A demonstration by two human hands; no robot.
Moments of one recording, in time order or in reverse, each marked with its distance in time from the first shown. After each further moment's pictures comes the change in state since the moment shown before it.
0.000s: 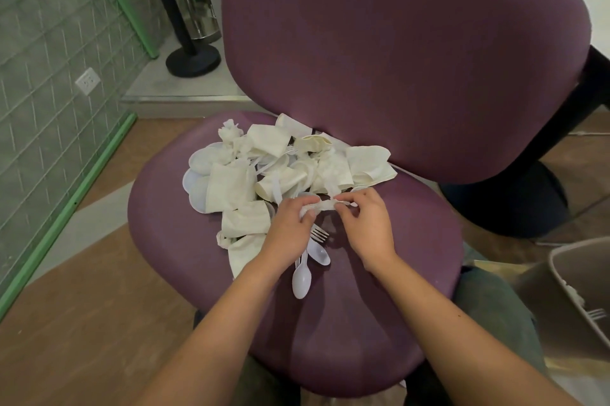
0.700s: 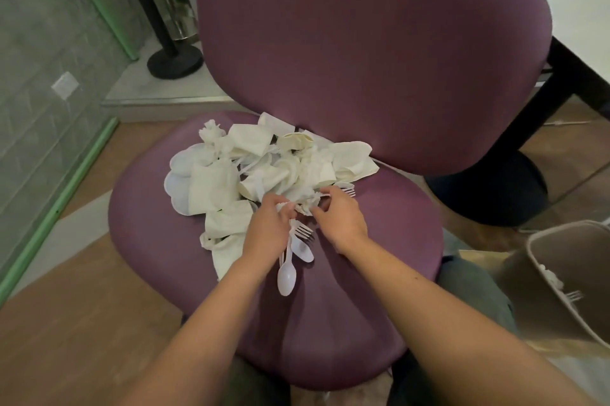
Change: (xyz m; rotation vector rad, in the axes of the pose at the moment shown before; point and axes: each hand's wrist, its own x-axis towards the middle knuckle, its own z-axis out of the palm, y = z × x) left_hand 0.000 -0.002 0.007 0.022 0.116 -0.095; right_hand 0.010 -0.002 0.008 -0.142 -0.183 0.212
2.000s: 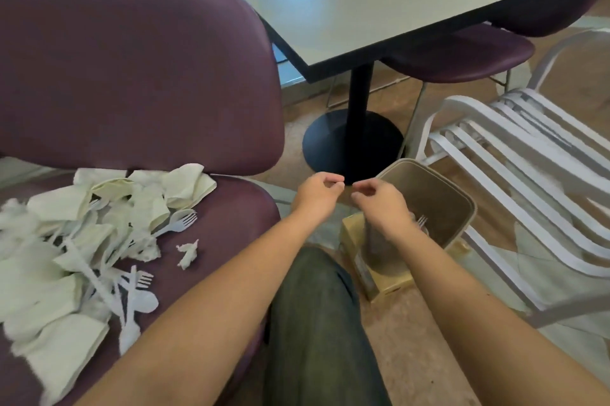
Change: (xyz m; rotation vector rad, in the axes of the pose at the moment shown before) left_hand -0.055 0.208 0.278 0.047 -0.580 0.231; right_hand -0.079 0.209 -0.250 0.246 0.378 0.353
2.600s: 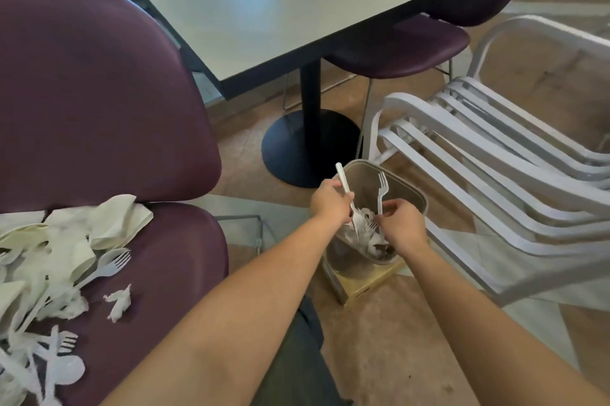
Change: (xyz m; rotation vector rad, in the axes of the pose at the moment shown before) left_hand 0.030 0.042 0.109 -0.146 -0.089 -0.214; right_hand 0.023 0.090 -0.059 -0.022 0.216 0.328
